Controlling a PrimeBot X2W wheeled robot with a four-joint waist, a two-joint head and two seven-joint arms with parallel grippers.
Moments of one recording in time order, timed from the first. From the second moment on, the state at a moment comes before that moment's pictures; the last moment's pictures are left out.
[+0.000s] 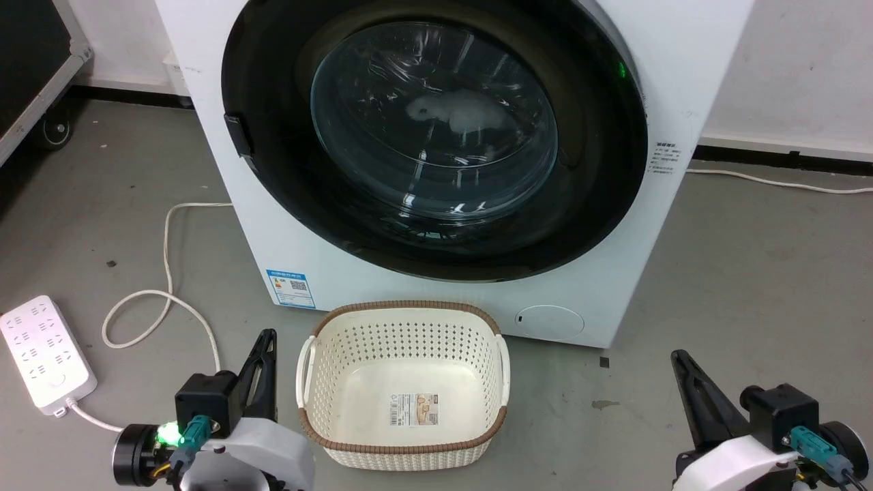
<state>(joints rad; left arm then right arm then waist) -0.03 0.08 -0.04 0.05 -0.07 0.00 -0.04 0.03 -0.05 -0.02 0.03 0.03 0.13 -0.03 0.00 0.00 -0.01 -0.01</state>
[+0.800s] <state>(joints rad) -0.01 0.05 0.00 0.01 0.00 0.00 0.00 0.01 -0.05 0.00 0.01 0.01 0.13 0.00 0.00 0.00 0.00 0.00</state>
